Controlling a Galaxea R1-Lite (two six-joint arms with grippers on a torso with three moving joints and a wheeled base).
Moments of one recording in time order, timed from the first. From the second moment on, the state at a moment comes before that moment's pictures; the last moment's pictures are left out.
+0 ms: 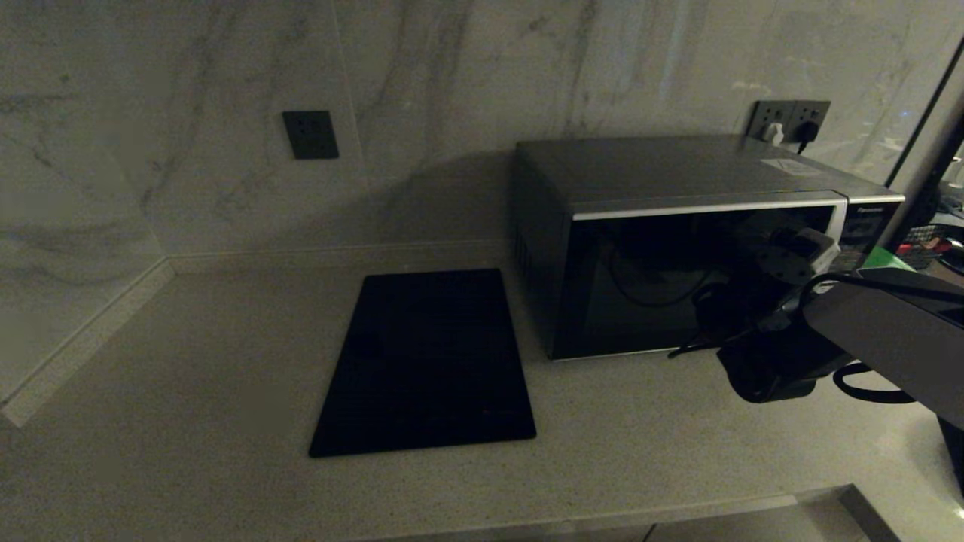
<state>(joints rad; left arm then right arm) 0.00 0.00 0.00 -0.01 0.03 -0.07 0.11 2.38 -1.24 -1.52 -1.43 -0.27</state>
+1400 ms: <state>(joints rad) 0.00 0.00 0.00 -0.01 0.03 -0.07 0.10 2.38 -1.24 -1.52 -1.43 -0.27</state>
